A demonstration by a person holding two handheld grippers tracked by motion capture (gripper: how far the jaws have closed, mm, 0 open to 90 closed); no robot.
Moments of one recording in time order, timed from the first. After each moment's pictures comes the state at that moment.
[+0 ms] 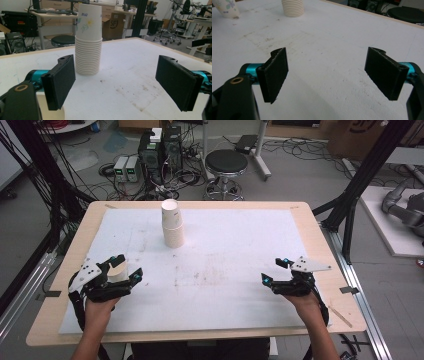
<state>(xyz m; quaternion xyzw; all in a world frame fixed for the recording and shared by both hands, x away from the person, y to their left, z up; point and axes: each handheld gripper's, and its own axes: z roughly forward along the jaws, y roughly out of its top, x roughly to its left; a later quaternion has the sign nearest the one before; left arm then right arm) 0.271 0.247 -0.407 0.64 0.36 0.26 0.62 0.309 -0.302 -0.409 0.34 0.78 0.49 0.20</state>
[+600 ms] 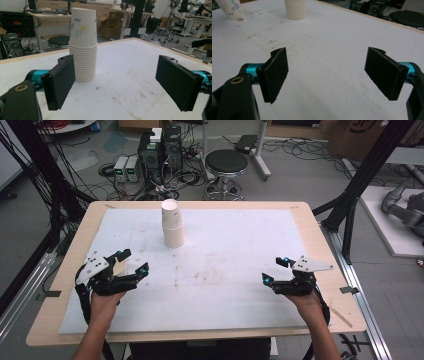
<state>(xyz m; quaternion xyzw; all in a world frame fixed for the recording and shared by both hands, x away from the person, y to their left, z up) 0.287 0.232 -0.392 0.65 0.36 0.26 0.62 0.308 -0.303 -0.404 0.33 0.78 0.49 0.20</state>
